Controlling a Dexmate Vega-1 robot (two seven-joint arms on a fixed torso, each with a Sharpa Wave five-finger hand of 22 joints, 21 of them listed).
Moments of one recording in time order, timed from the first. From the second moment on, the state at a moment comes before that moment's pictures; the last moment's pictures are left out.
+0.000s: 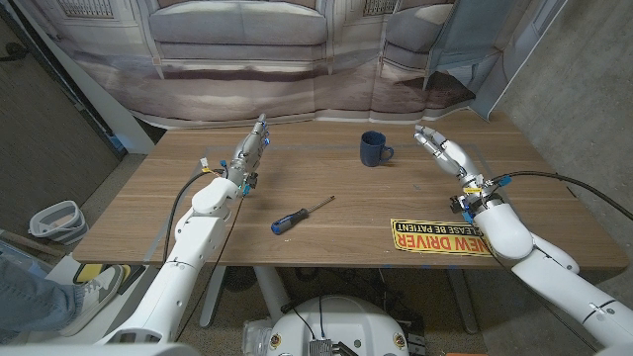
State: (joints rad) left arm 0.99 0.26 0.04 -1.54 -0.28 -0.03 -0.14; left_hand 0.35 0.07 -0.08 0.09 0.36 -0.14 0.04 0.21 0.18 -0.10 -0.01 0.21 0.18 -0.13 0.01 0.19 0.18 -0.14 -0.01 0.20 0.17; right arm -1.29 -0.77 -0.17 -1.80 -0.04 0.39 -0.31; right_hand 0.20 -0.01 0.14 -0.02 0.24 0.21 0.02 0.21 0.19 0.25 0.04 0.25 0.18 0.16 -0.01 0.20 0.18 0.29 -0.04 0.28 0.18
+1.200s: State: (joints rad) left arm 1.02 0.26 0.04 -1.57 -0.29 -0.05 -0.15; left_hand 0.35 0.07 -0.08 0.10 0.36 -0.14 0.04 0.21 0.18 -0.10 -0.01 0.21 0.18 -0.13 0.01 0.19 0.18 -0.14 -0.01 0.20 0.17; right arm -1.43 -0.80 -0.08 -1.90 -0.23 0.34 -0.40; right_hand 0.20 -0.02 0.13 -0.03 0.25 0.22 0.01 0.21 0.19 0.27 0.03 0.25 0.18 0.18 -0.02 0.20 0.18 0.30 -0.04 0.27 0.18
